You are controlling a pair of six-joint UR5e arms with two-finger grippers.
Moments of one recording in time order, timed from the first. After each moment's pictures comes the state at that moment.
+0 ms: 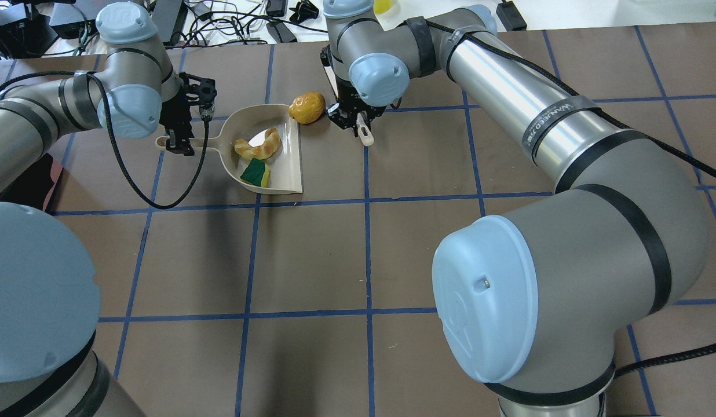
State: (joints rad) left arm -1.42 -2.10 -1.55 -1.06 1.70 1.62; right arm 1.92 -0.75 1.04 -1.83 -1.58 -0.01
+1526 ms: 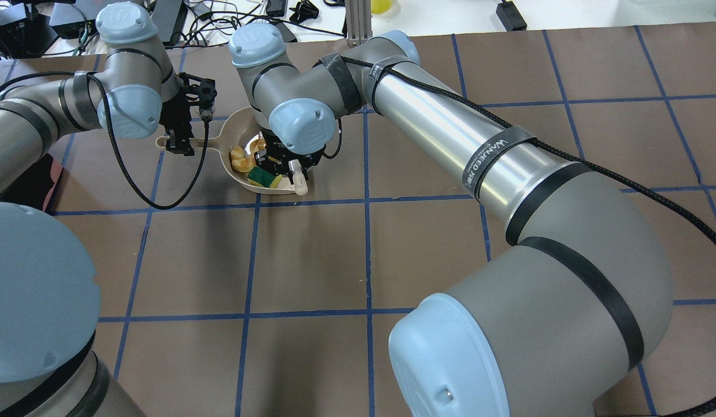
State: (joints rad) left arm -1.42 -2.09 -1.56 -1.06 1.70 1.62; right arm 2.10 -0.79 1.07 -1.75 -1.53 0.27
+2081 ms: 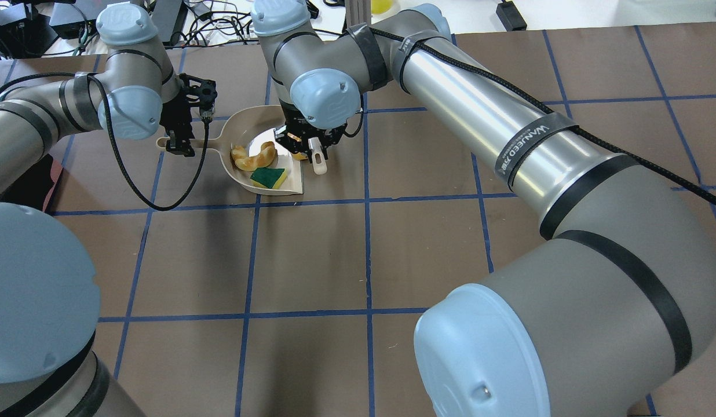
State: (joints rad) left arm -1.42 -2.09 -1.56 -1.06 1.70 1.63; right arm 2.04 -0.84 1.07 -1.72 -1.56 0.26
